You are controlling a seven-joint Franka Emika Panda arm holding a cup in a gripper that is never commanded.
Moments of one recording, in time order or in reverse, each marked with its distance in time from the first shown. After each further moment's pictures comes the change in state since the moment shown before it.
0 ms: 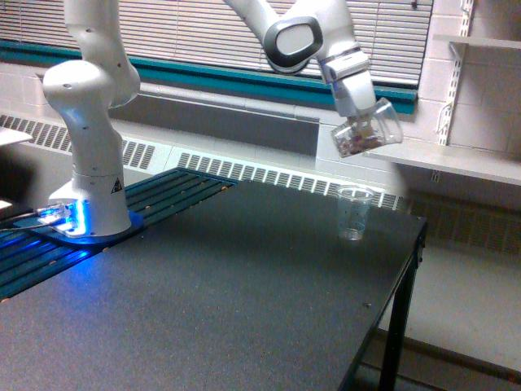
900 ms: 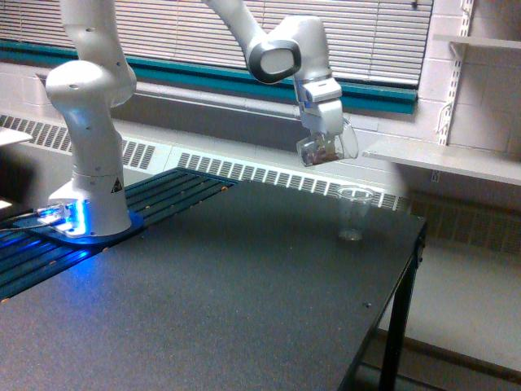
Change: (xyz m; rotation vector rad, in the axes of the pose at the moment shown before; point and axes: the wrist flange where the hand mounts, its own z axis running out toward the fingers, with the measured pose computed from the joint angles) arm -0.124 -0.073 0.023 0.039 -0.199 -0.187
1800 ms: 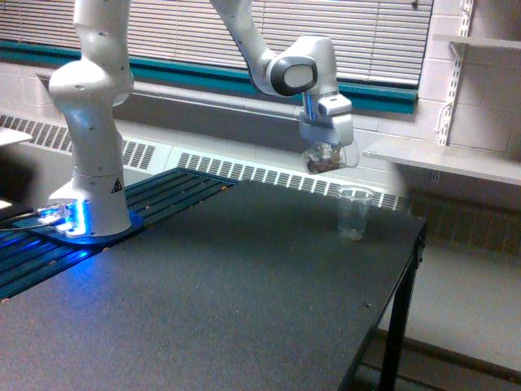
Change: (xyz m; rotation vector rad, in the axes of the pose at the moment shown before) arm -0.013 -0.054 0.037 -0.025 -0.033 -0.119
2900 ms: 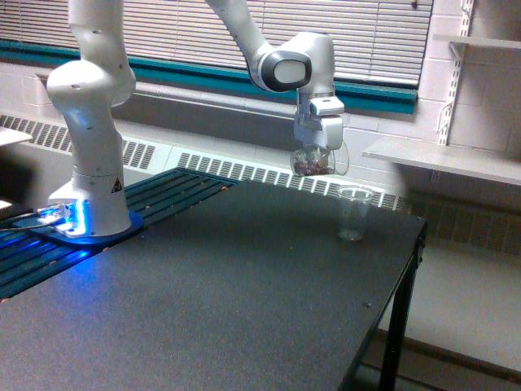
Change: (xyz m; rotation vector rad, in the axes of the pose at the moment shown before) arm -0.009 0.048 -0.006 -0.065 -0.098 0.073
